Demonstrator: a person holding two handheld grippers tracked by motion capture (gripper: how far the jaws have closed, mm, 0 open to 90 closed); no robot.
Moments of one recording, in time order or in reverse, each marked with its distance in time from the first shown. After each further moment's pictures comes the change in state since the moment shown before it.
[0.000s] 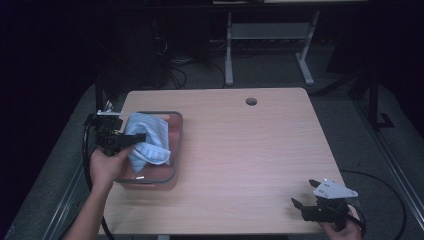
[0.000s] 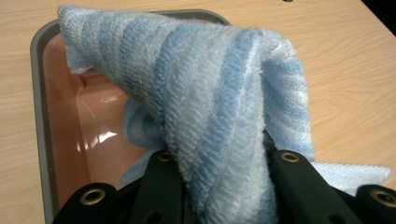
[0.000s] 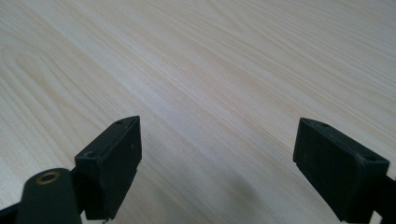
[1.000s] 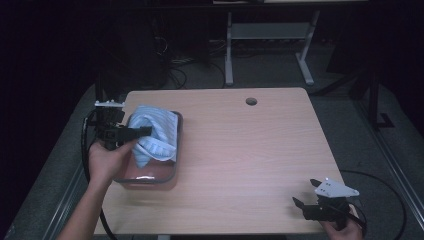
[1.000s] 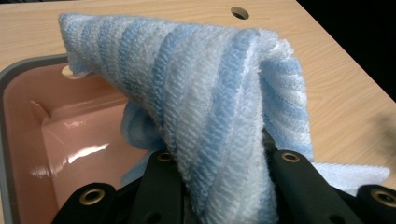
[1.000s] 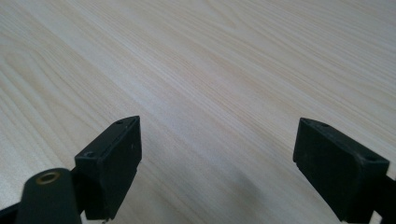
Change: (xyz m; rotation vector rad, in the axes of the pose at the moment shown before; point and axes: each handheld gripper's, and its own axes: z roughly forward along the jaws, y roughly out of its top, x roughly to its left) left arm -0.028 0.024 -0.020 -0.035 -0.098 0.046; right arm -0.004 -0.002 0.001 0.005 -0.004 0.016
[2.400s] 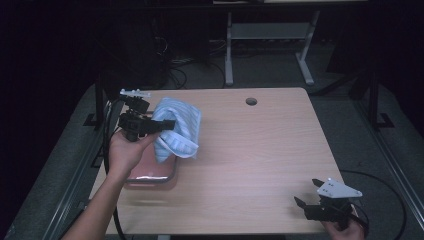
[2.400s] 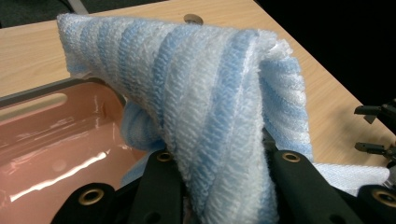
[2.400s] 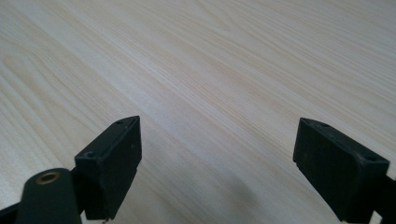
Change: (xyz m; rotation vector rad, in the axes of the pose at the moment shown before) left arm -0.054 0.032 0.018 0.024 -0.090 0.095; right arm -0.002 -0.001 -0.005 -0.013 -0.012 0.001
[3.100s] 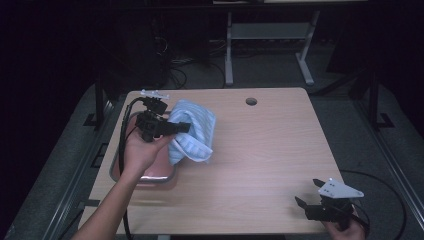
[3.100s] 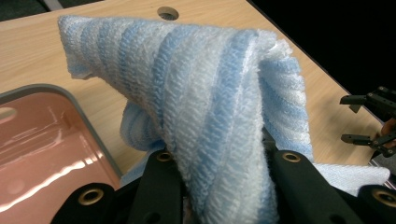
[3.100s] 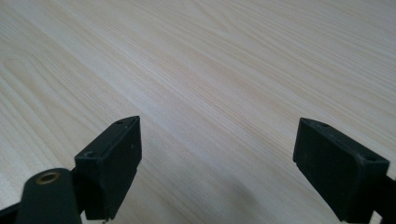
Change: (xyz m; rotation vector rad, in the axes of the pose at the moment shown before) left arm -0.025 0.007 0.026 0.035 -0.054 0.044; right arm -0.001 -0.001 -0.002 -0.009 -0.004 -0.001
